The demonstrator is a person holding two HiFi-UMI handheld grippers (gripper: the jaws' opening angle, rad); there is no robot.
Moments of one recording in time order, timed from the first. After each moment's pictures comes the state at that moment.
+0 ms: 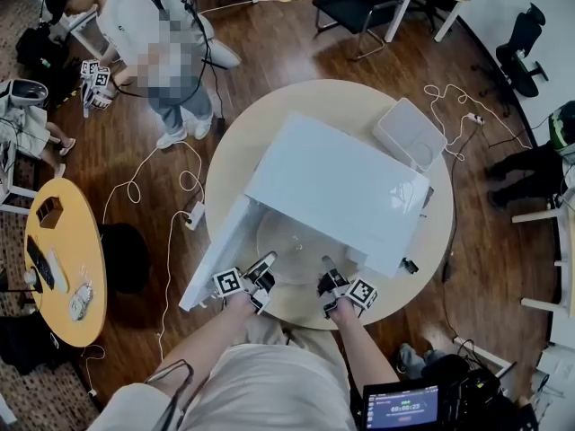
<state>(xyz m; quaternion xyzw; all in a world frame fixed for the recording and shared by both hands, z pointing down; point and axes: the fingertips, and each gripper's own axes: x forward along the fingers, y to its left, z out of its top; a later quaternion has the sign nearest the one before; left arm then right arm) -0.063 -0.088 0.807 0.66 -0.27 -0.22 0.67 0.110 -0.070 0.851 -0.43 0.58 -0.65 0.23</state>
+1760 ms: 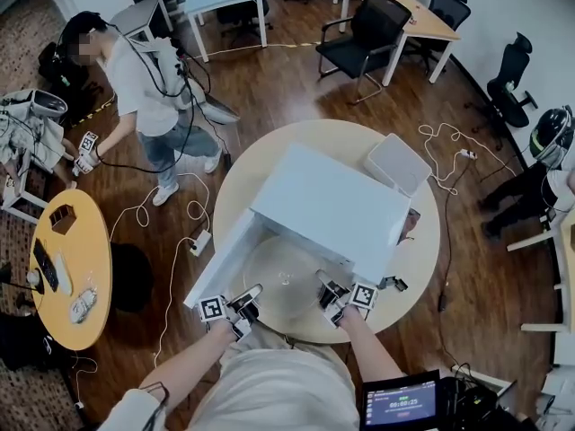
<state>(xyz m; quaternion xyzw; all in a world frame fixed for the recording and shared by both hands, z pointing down) -0.092 -0.012 0.733 0.68 -0.25 -0.20 0.65 0.100 -0.069 0.776 -0.29 0.70 -0.62 0.19</state>
